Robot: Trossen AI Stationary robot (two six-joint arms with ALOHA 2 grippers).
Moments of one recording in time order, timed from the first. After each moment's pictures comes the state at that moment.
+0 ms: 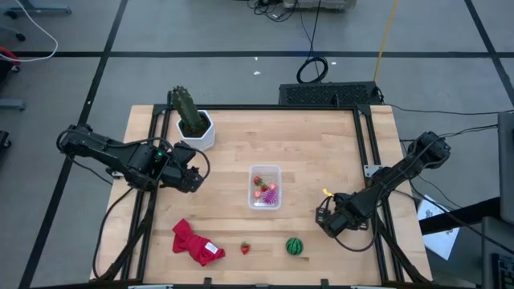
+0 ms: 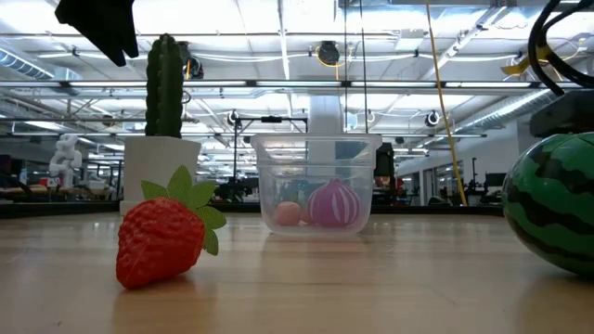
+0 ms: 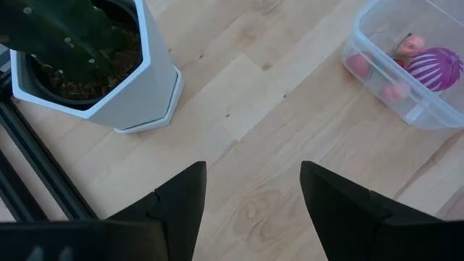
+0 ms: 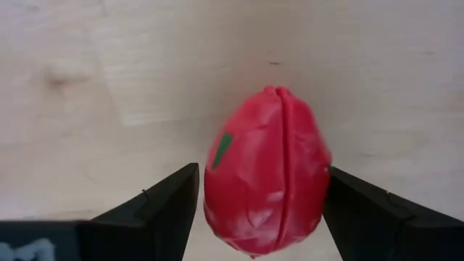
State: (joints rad) left arm -0.33 1.20 1.23 -1.39 -0.50 -1.08; right arm 0.65 1.46 0.73 -0.74 -0.08 2.39
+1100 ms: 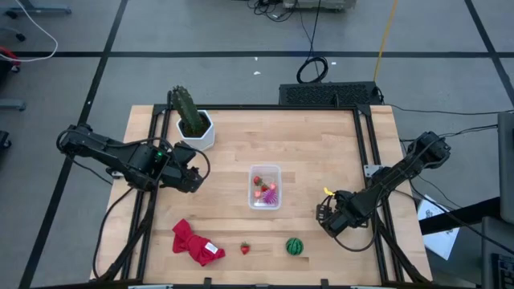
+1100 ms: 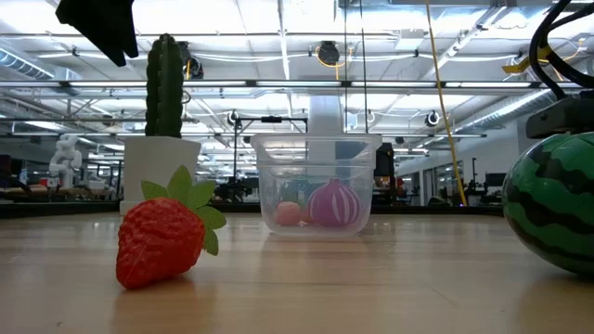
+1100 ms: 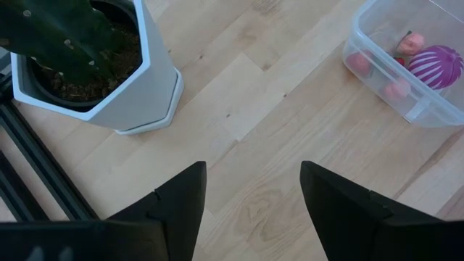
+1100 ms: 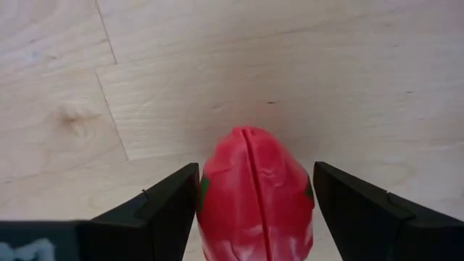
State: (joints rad) left arm -0.33 1.20 1.23 -1.39 -0.50 -1.07; right arm 0.65 1.46 0.73 -0.80 -0.02 2.40
